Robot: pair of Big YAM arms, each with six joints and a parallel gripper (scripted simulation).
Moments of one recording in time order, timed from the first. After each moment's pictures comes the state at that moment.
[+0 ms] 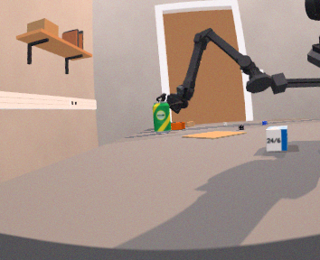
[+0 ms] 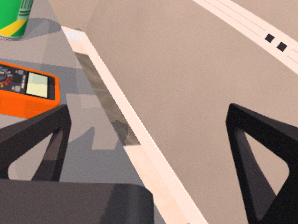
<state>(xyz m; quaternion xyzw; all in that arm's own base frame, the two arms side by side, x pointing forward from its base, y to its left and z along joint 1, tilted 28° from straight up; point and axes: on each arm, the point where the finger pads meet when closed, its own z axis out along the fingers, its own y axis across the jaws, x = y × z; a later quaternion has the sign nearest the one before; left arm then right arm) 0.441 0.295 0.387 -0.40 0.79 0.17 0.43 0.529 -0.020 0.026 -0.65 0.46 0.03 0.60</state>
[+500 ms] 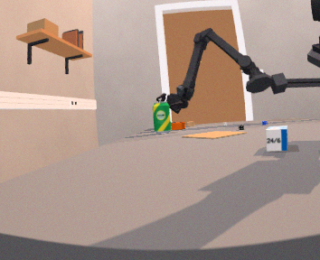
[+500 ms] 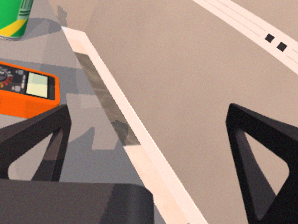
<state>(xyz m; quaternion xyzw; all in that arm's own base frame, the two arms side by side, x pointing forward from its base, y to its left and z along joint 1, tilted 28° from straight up) 0.286 0.400 0.498 -0.45 0.65 0.27 0.55 0.529 -0.020 0.026 -0.65 0.46 0.03 0.60</state>
